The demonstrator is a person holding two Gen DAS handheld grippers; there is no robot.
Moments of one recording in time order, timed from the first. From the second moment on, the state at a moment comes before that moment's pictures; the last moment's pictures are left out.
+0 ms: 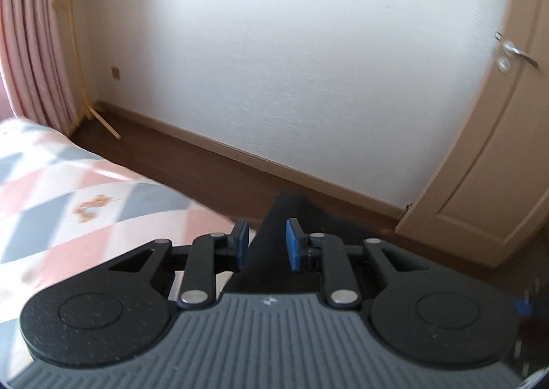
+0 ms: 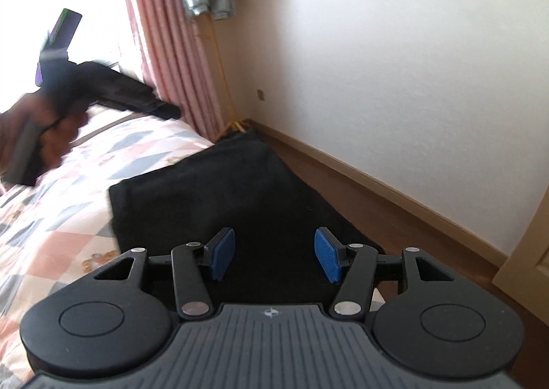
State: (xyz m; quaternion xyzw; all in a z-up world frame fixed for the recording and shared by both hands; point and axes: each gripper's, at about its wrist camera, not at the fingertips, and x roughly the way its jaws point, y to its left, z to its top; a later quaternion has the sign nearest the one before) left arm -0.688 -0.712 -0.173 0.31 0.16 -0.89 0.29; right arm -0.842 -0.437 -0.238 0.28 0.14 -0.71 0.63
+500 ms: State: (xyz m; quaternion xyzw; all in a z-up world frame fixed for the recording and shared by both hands) left arm -0.661 -0.645 -0.206 0.35 0.14 -0.86 0.36; right arm -0.817 -0.436 -0.222 0.29 0.18 -0.72 0.61
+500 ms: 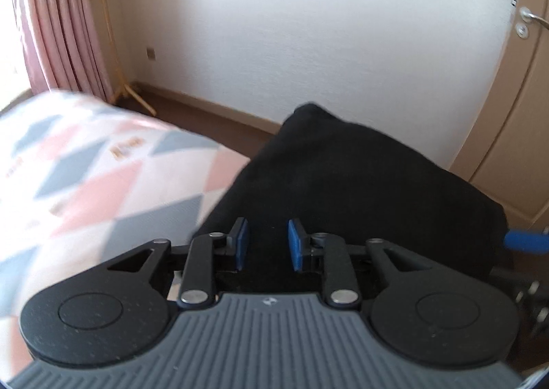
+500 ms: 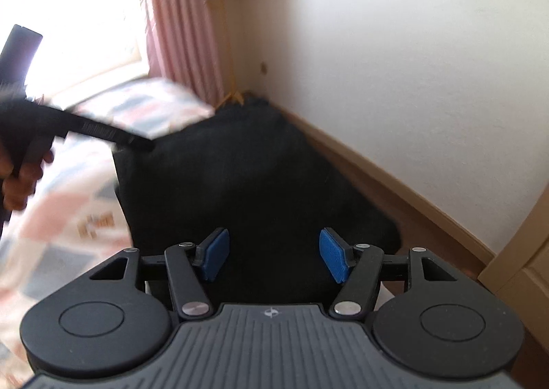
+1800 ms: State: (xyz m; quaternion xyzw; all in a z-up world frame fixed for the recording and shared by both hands) left arm -0.435 -0.462 -0.106 0.41 0.17 -0.81 0.39; right arm -0.594 -0.304 -0.118 0.39 0.13 -0.79 0.46
